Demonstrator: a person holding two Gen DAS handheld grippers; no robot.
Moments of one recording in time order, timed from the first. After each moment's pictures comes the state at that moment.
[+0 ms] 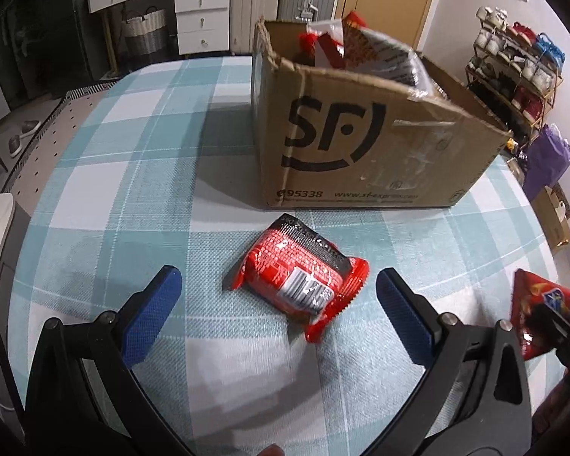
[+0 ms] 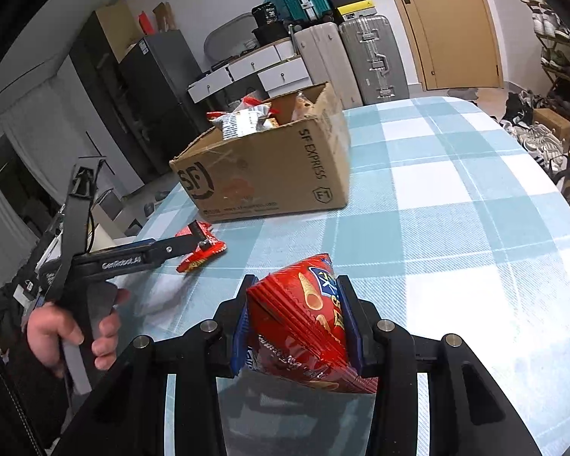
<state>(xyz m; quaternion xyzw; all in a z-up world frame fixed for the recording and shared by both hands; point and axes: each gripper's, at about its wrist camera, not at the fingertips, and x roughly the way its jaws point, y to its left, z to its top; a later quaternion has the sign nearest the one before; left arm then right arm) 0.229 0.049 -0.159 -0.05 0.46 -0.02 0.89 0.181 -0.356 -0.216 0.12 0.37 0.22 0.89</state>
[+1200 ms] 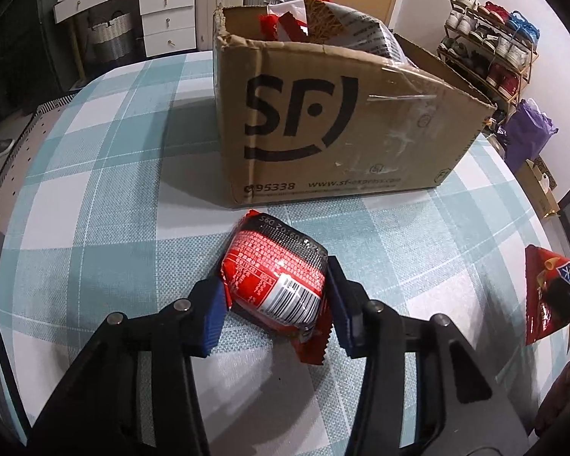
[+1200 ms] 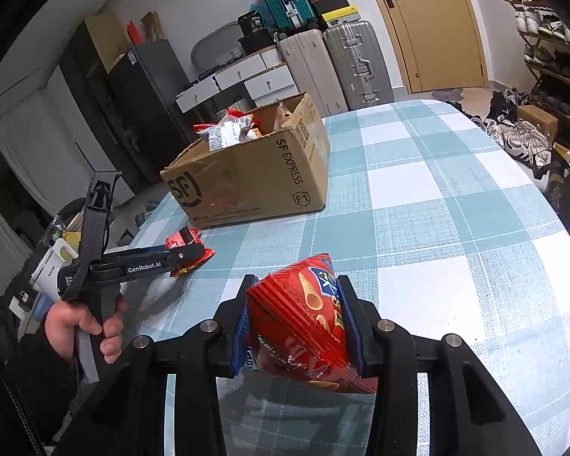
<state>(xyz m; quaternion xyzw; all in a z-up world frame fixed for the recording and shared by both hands) 0.240 0.045 -0.174 -0.02 0.47 -0.08 0.88 0.170 -0.369 -0.210 0.13 0.36 0.20 0.90</state>
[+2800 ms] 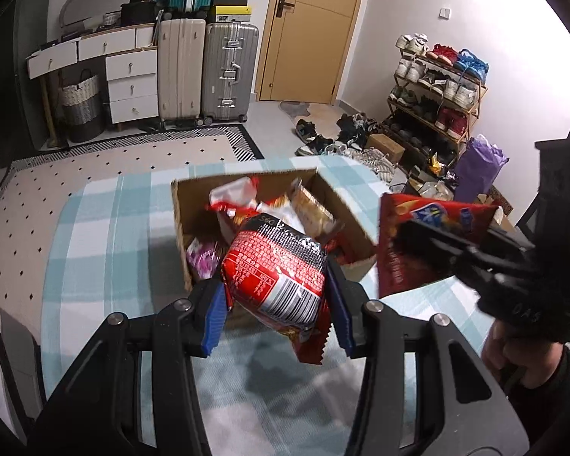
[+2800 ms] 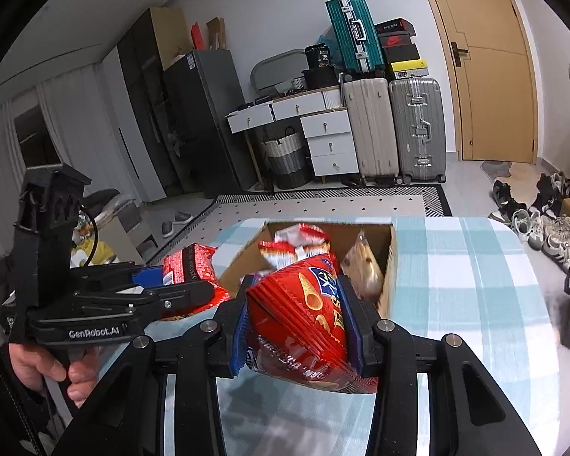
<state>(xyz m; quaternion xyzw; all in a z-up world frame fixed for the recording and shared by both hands) 0.240 0.031 0.007 -0.03 0.36 -0.16 0.92 0.272 -0.306 -0.087 0.07 0.28 0.28 0.92</state>
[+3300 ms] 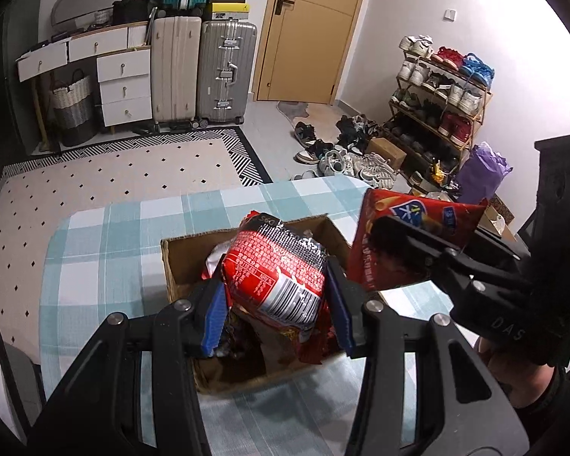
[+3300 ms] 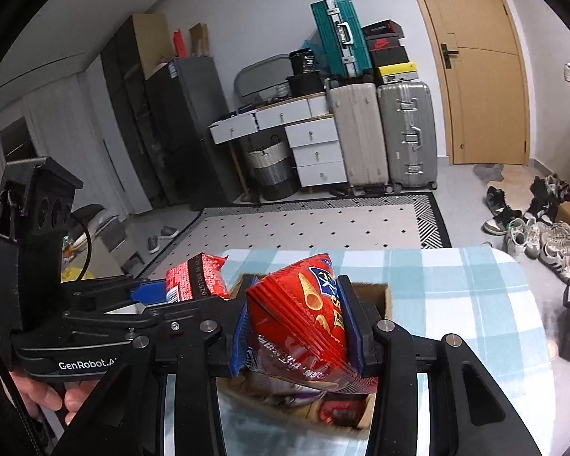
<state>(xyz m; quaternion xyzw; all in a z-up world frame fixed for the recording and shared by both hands) 0.348 0.022 0.027 -0.04 0.38 -0.16 0.91 0.355 -0.291 -0.066 0.07 0.28 0.25 0.93</state>
